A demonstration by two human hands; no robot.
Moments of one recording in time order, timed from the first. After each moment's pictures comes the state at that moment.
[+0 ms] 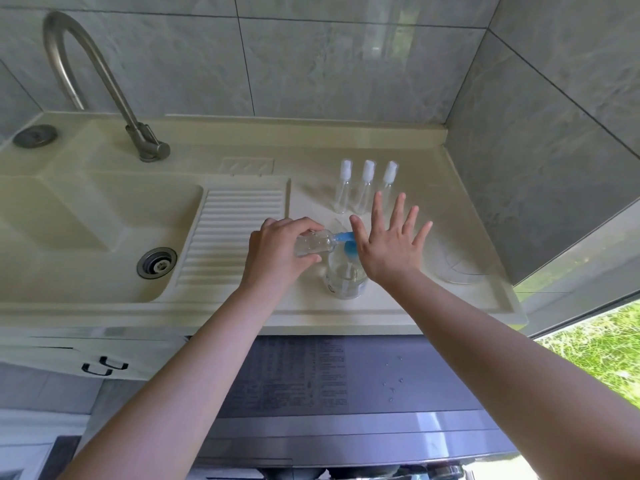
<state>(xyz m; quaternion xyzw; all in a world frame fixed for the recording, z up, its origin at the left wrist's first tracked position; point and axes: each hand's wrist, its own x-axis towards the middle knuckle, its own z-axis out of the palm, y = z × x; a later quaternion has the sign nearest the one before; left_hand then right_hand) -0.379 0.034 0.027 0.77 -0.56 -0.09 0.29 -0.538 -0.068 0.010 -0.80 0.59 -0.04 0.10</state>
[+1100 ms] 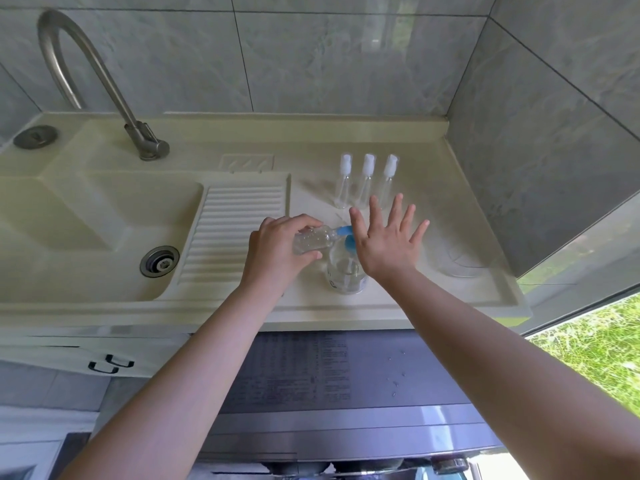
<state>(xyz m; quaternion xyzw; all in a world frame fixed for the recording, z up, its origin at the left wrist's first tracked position) -0.377 0.035 0.020 0.76 -0.56 -0.10 0.32 -0.533 -0.065 0.007 -0.78 0.60 -0.04 0.14</state>
